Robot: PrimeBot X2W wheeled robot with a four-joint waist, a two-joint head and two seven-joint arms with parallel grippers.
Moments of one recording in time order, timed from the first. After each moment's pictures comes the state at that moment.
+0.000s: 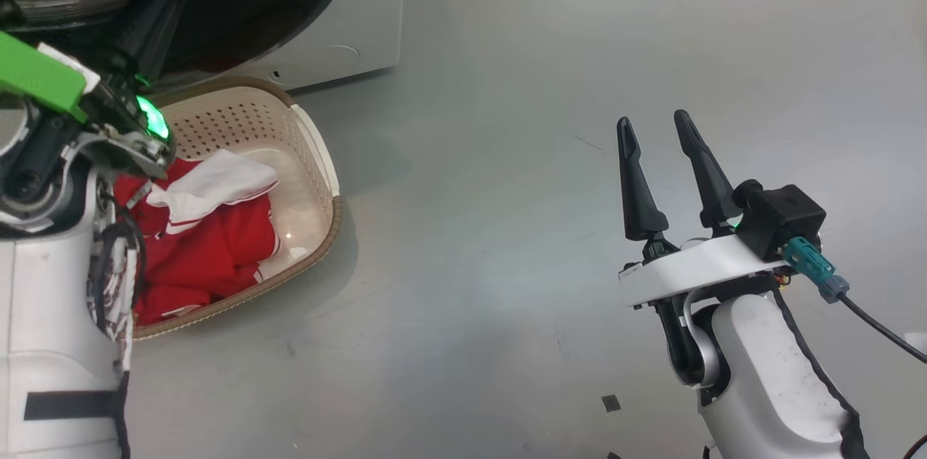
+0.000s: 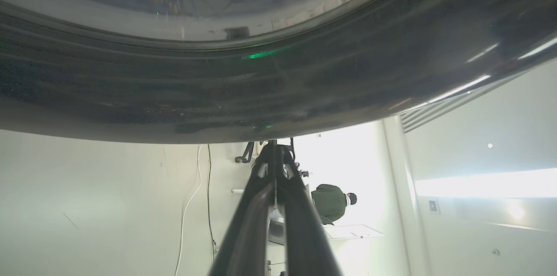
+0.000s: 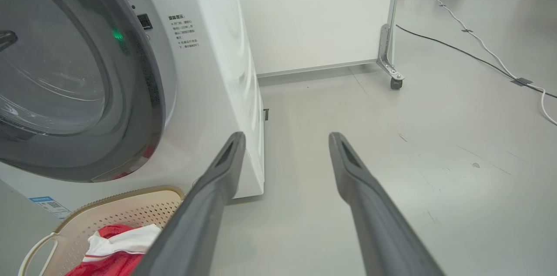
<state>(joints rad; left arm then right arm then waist) -0.75 0.14 -0.02 0.35 -1.72 -0.12 0.54 -0.31 -0.05 0.34 0.17 0.43 -0.08 -0.25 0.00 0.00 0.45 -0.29</state>
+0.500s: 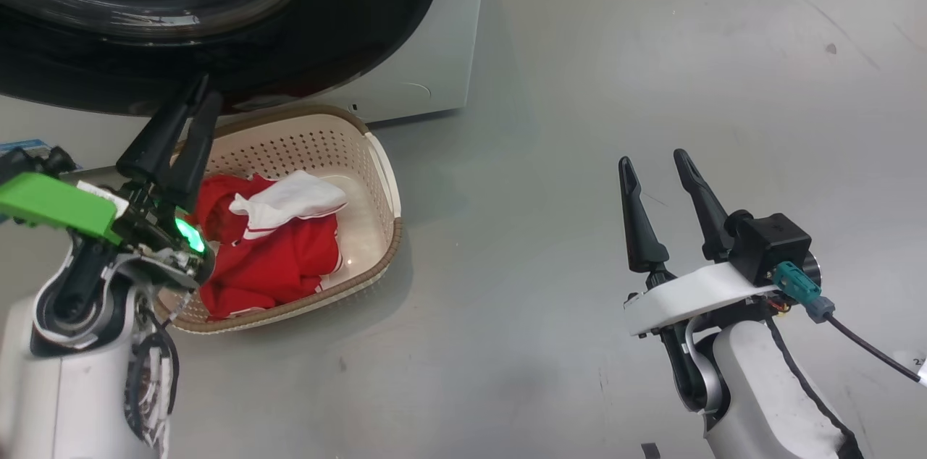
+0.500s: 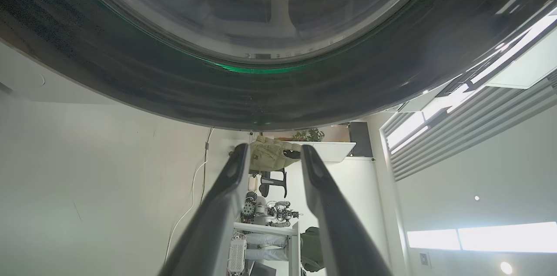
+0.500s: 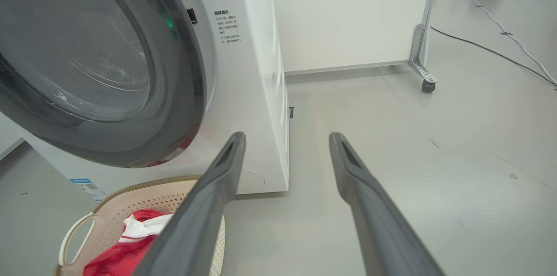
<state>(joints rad) -0.47 0.07 0.07 0.25 -1.78 -0.12 0.51 -0.26 -0.05 0.32 0.23 0.39 -0.06 -0.25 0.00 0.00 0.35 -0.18</state>
